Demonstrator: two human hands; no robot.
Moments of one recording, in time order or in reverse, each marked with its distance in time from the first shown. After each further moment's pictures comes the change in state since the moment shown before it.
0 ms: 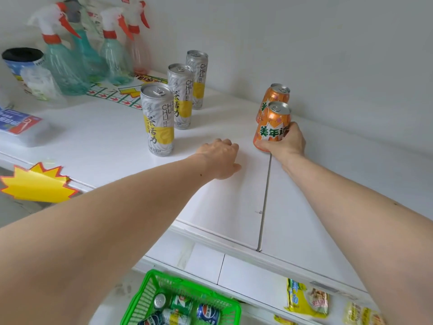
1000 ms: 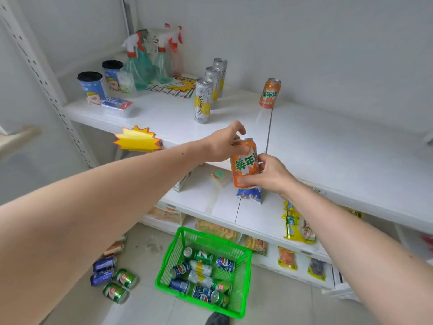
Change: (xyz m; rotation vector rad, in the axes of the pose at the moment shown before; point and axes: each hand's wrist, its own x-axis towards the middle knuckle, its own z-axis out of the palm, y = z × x) left_hand -0.256 0.011 -0.057 -0.740 0.023 0.115; right_hand -0.310 -0.021 -0.084 -0.064 -0.532 -0.042
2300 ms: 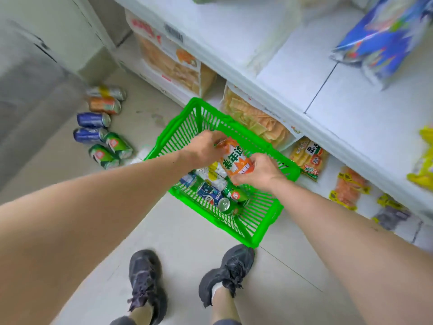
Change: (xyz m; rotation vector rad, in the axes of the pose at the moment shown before) left_hand -0.027 -0.437 0.390 -0.101 -0.047 -0.612; right_hand 0.112 0.442 0.323 -0.437 -0.526 0.266
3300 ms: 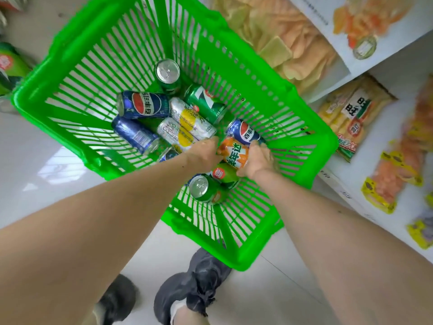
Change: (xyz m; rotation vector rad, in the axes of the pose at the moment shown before) left_hand 0.131 -0.120 0.239 0.125 -0.257 -0.242; right_hand 0.174 0.161 0.132 -0.438 0.016 0.102
